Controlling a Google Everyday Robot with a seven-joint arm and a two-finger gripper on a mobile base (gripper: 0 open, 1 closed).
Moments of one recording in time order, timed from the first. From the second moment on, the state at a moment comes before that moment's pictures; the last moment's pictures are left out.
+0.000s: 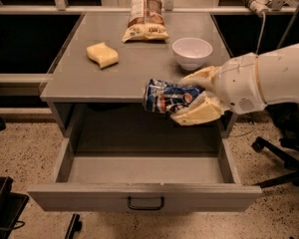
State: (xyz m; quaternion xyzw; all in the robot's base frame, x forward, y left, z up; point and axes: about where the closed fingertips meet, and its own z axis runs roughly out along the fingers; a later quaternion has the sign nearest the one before) arm 0.472 -0.080 0.928 -0.58 0.67 0.16 0.44
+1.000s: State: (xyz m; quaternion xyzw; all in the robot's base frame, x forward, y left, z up) arm 0.540 -0.105 0.978 -0.61 0.67 0.07 0.41
